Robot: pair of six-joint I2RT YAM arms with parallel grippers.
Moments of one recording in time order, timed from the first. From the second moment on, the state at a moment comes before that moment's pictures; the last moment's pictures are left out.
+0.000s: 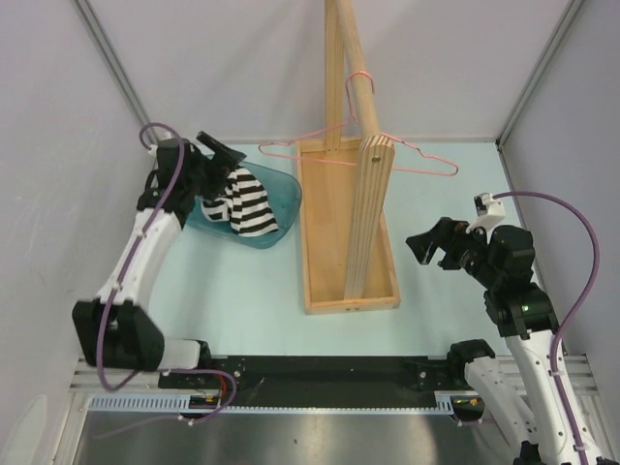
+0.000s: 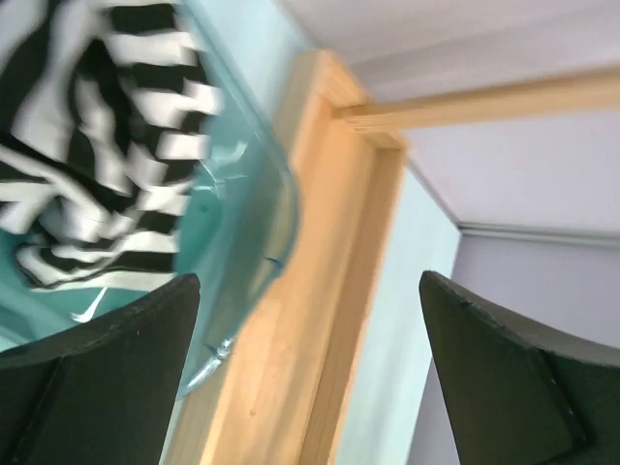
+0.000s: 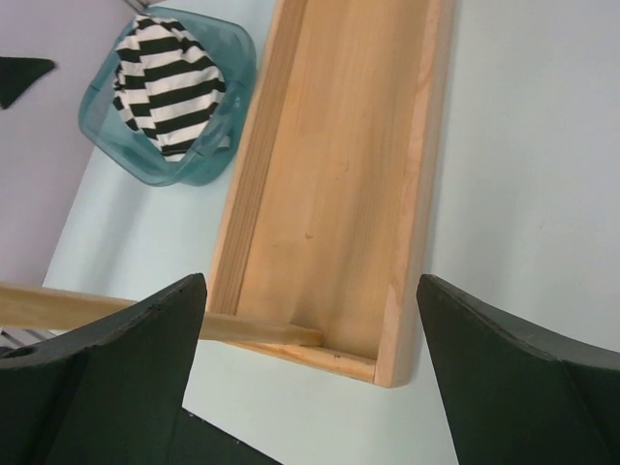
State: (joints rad) left arm -0.02 1.45 1.28 -0.38 0.15 -0.97; right arm 0.16 0.60 0.83 -0.56 -0.31 0.41
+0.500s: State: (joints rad) left arm -0.86 0.95 0.67 -0.25 -0.17 -0.94; right arm 0.16 0.68 0.79 -0.60 -0.10 0.54
